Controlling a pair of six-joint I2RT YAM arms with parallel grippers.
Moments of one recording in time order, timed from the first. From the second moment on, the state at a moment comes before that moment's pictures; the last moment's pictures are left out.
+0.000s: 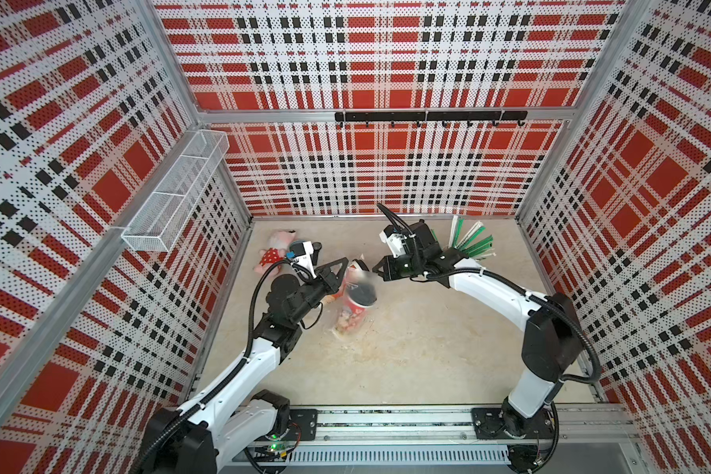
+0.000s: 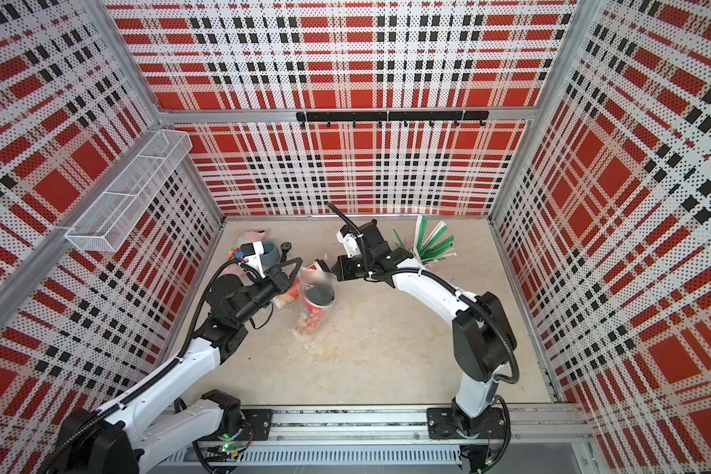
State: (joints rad) left arm -0.35 1.01 0.57 0.45 0.31 -0.87; right arm 0.64 1.72 1.42 -0.38 -0.40 0.44
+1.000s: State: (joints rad) left arm -0.35 1.07 0.59 0.54 0.36 -0.89; right arm 0.63 1.73 1.02 0.16 -0.50 0.87
